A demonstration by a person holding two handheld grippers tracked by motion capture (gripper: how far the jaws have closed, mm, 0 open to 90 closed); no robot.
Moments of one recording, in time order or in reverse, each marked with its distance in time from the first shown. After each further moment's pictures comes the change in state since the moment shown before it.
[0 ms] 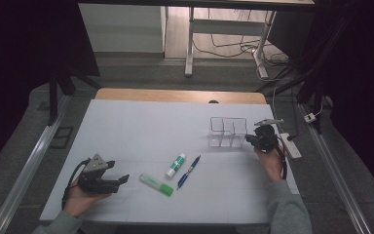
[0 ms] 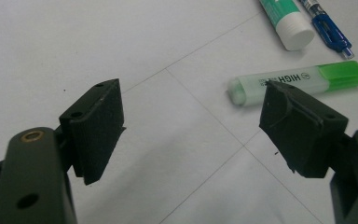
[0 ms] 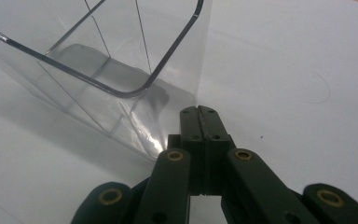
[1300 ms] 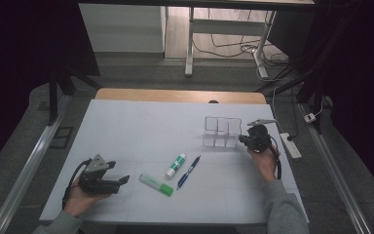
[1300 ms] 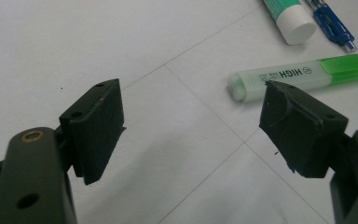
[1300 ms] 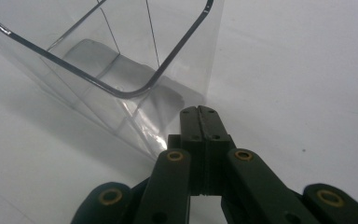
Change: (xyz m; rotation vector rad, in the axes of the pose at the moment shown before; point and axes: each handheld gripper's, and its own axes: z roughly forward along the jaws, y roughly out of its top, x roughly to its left) left arm 0.000 -0.001 0.002 0.016 -0.001 0.015; right arm 0.018 0.005 0.010 0.008 0.036 -0.004
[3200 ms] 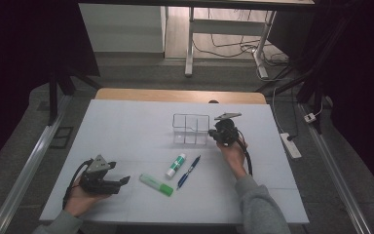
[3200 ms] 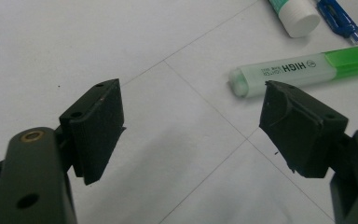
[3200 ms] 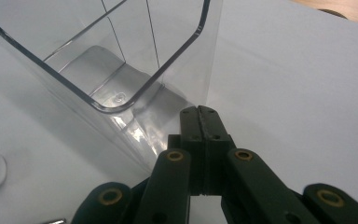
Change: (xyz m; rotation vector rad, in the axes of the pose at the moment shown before) left arm -0.001 0.000 0.003 0.017 0.003 0.014; right arm 0.078 0.045 0.052 -0.039 0.087 -0.084
